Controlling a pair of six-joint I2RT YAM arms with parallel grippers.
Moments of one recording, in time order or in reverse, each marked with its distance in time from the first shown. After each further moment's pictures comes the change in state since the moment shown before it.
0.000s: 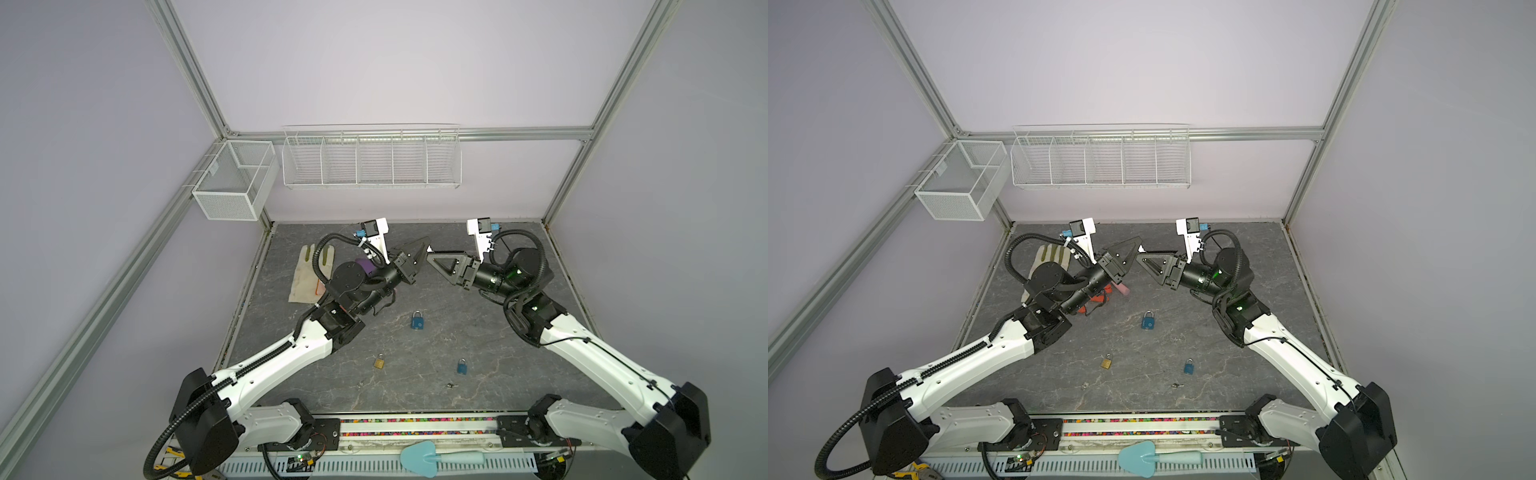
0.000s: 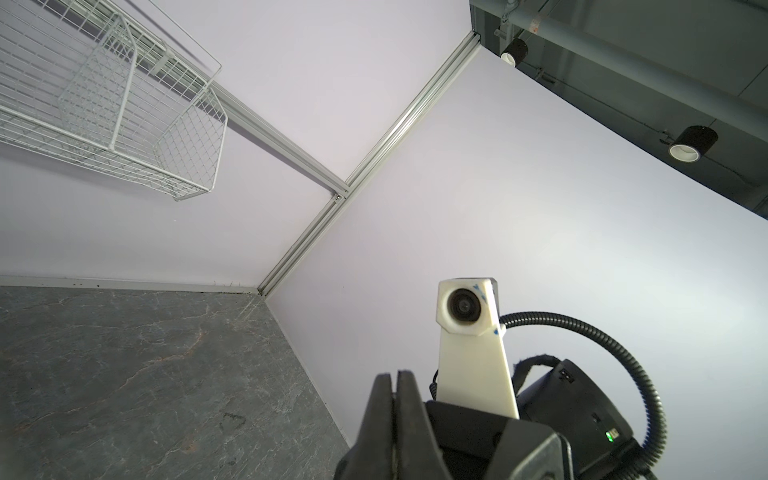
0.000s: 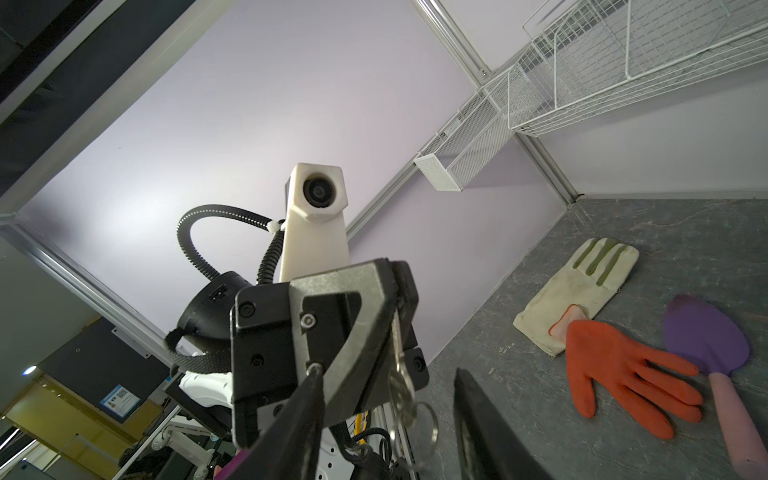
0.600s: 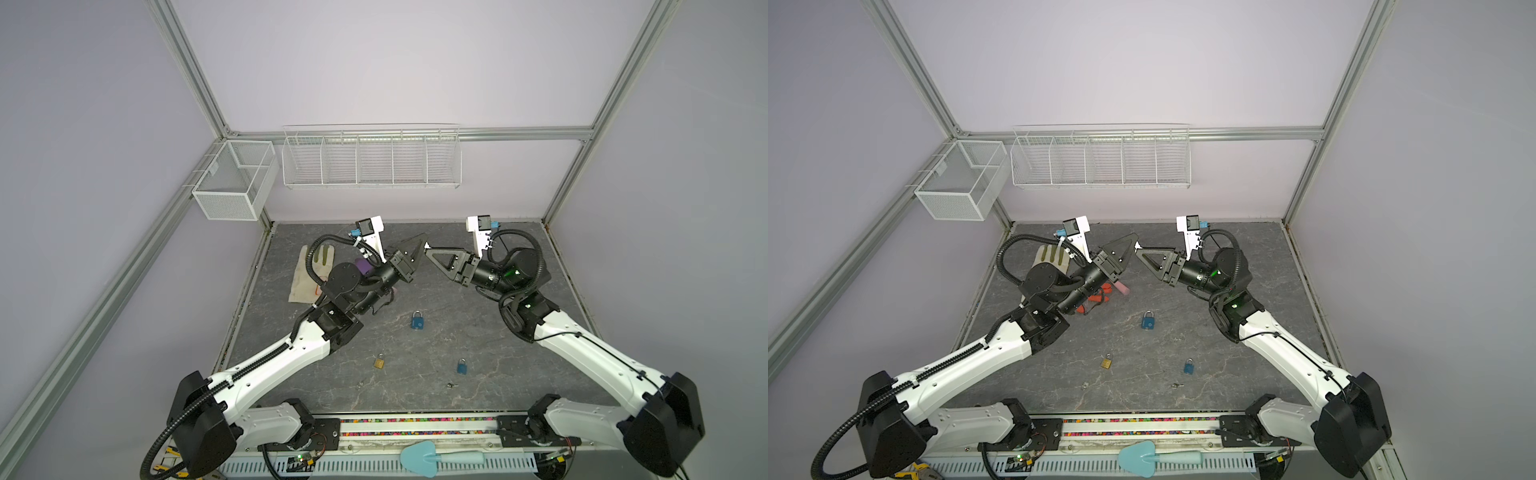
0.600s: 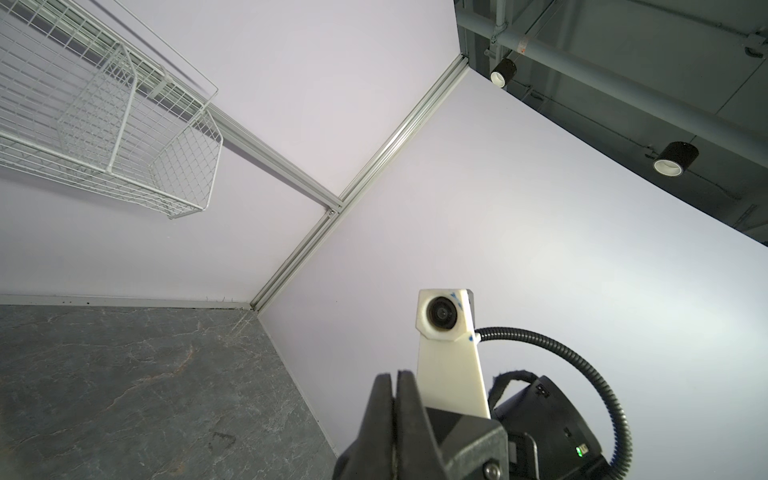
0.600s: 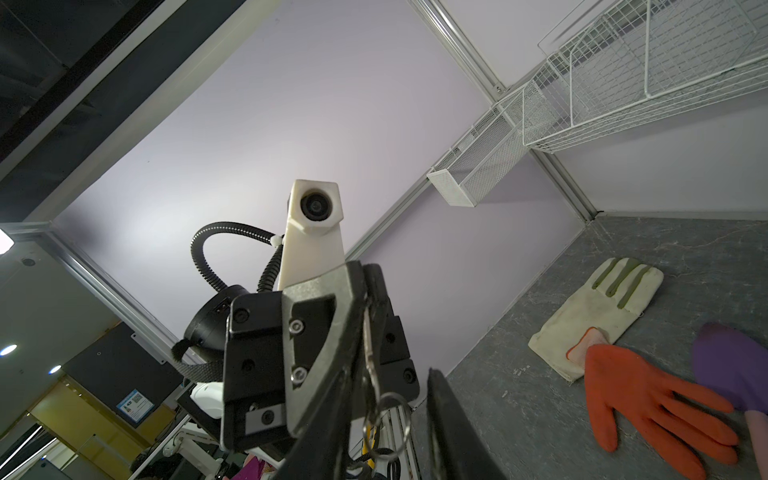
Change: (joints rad) left arm 0.000 -0.017 0.000 0.022 -0.014 -0.009; right arm -0.004 0.039 -0.013 0.121 0.000 0.050
